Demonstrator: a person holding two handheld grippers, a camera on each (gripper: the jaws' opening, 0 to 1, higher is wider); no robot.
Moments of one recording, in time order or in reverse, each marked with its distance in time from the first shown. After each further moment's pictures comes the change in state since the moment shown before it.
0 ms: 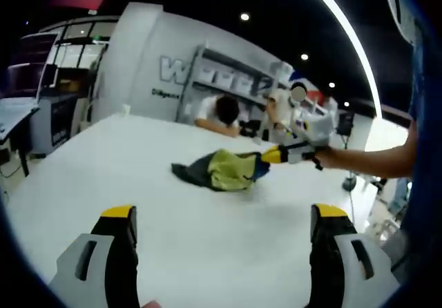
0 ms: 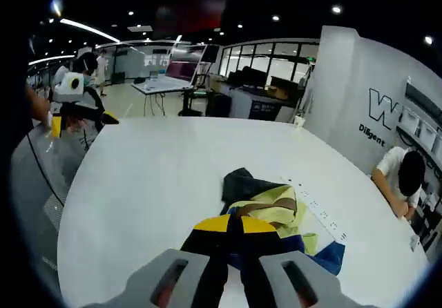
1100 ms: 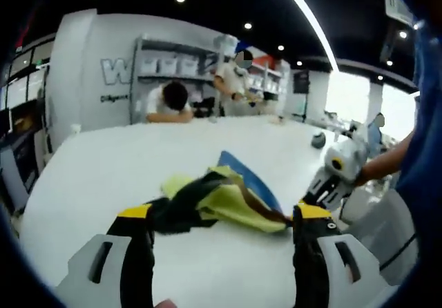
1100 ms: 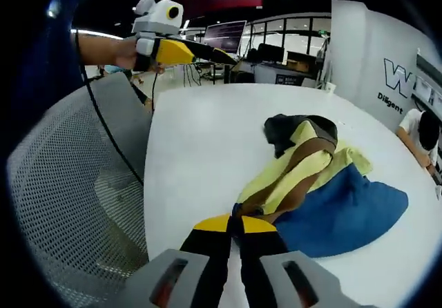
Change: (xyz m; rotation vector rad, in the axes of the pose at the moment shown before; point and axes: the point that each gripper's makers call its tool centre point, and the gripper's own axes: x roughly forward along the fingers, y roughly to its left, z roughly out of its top) left arm 0.035 -0.059 -0.006 0.267 0.153 -0.255; right arm -0.061 0.177 -0.092 0.177 0.078 0.100
